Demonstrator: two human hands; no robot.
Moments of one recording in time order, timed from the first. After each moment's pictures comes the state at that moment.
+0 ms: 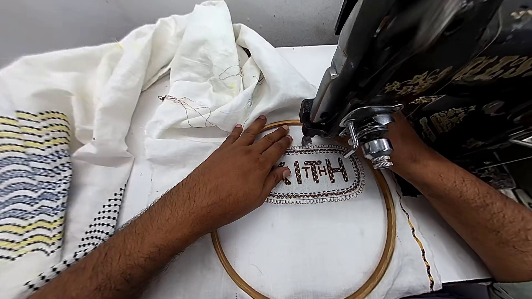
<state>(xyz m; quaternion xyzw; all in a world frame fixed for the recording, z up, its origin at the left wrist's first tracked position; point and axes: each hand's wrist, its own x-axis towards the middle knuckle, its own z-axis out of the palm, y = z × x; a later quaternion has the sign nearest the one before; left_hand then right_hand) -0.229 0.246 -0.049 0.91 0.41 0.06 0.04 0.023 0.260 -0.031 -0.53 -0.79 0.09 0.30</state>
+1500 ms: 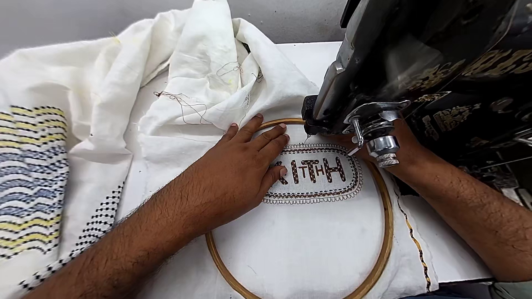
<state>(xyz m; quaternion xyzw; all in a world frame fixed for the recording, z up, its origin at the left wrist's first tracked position) -0.234 0.244 -0.046 0.91 0.42 0.04 0.05 0.024 0.266 -0.045 -0.52 -0.78 0.10 0.32</state>
